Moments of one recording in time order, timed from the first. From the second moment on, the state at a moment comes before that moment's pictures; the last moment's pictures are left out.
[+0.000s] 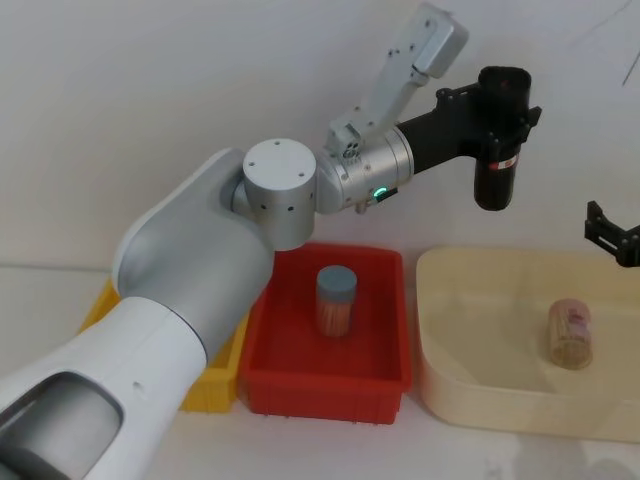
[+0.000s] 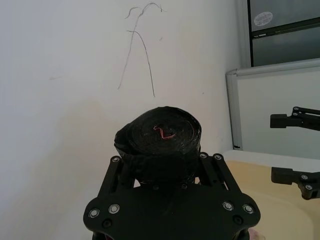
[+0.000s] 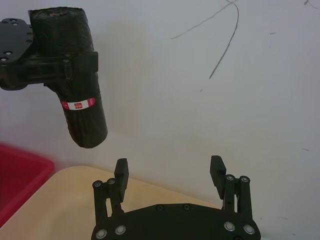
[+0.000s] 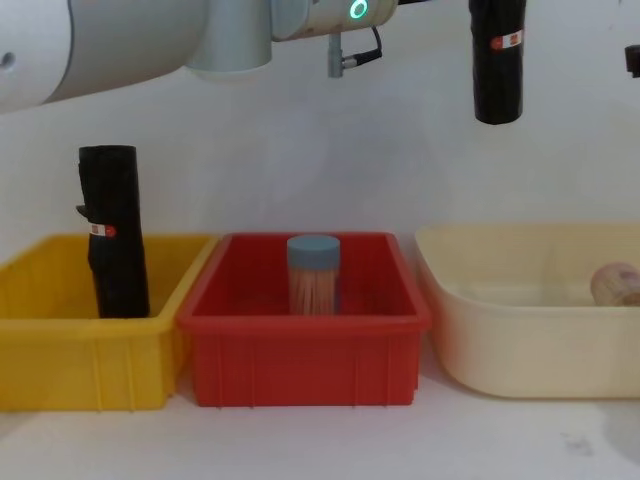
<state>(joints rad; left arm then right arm) -1.10 -0.09 0.55 -0.72 -0.31 -0.15 -0.60 0.32 0.35 -0.13 -1.79 0.08 0.41 0.11</state>
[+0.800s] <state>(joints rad) -1.11 -0.11 0.56 -0.68 -0.32 -0.16 -0.61 0.31 0.35 -0.12 -1.79 0.08 0.41 0.11</state>
